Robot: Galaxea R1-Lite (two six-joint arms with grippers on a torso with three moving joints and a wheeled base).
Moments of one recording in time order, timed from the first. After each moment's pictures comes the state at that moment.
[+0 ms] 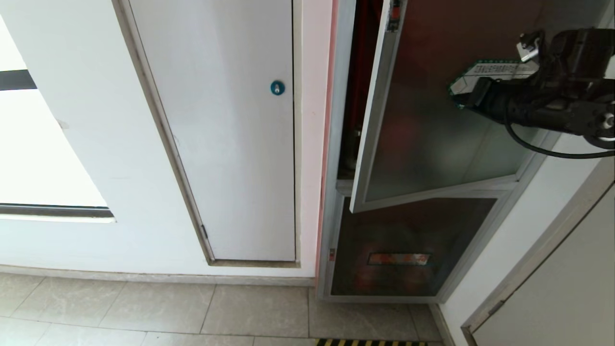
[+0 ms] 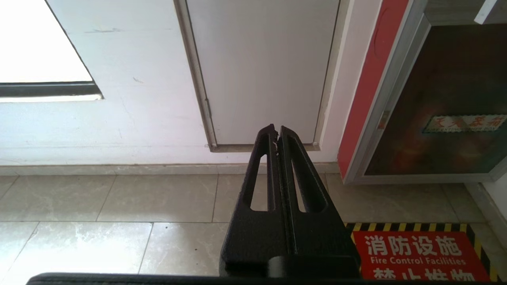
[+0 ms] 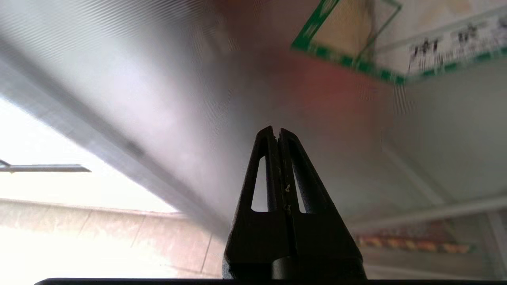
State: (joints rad) left arm 0.01 0.00 0.00 0.01 -0.04 0.02; right arm -0.02 1.84 -1.58 -0.20 0.27 0.33
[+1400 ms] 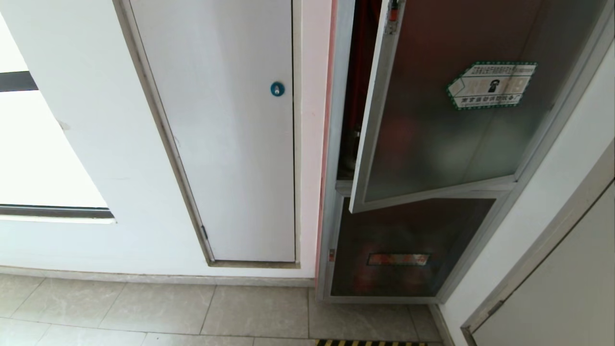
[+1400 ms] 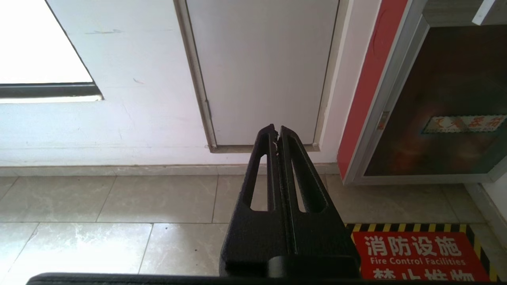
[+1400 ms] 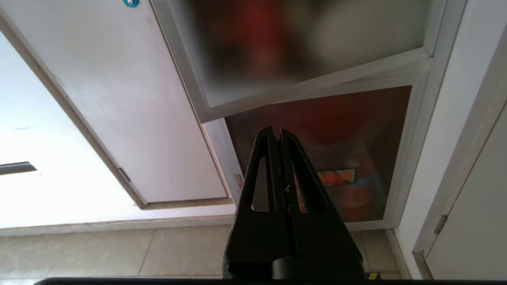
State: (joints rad) left arm 0.01 0.00 0.00 0.01 -0.04 0.02; right arm 0.00 0.25 -0.35 -0.01 0.00 0.21
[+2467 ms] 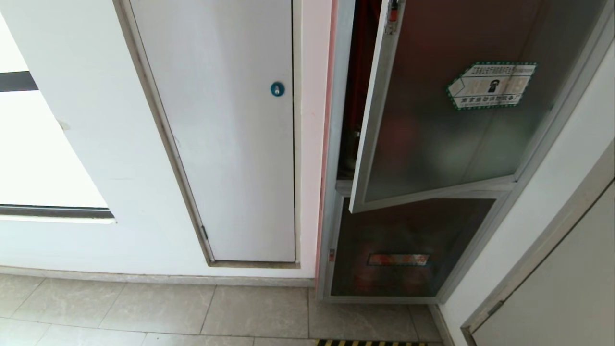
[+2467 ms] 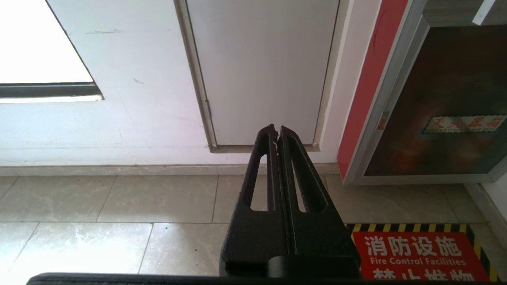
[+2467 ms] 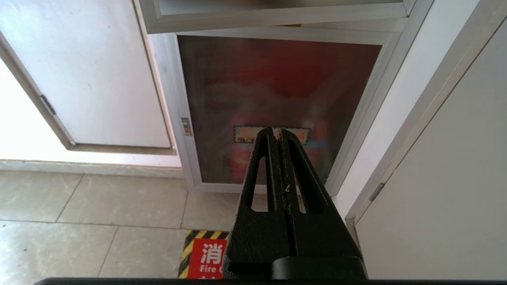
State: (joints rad) left arm 0.01 0.00 0.00 0.01 -0.04 0.02; right arm 0.00 0.00 0.00 0.00 -0.03 -0.02
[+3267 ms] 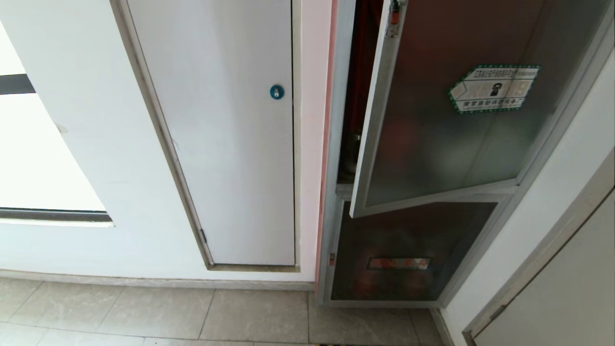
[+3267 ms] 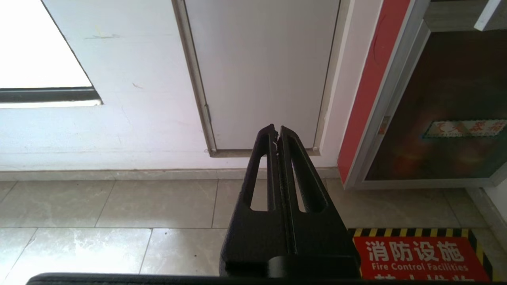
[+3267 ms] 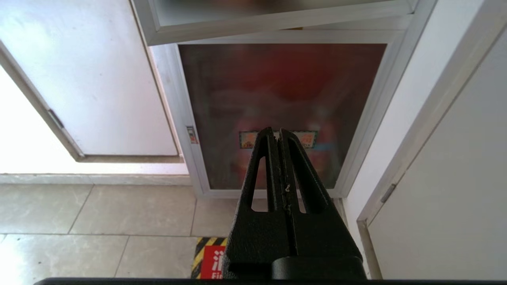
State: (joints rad) left arm 0.01 0.00 0.00 0.01 -0.04 0.02; right arm 0.00 0.00 0.00 0.00 -0.03 0.03
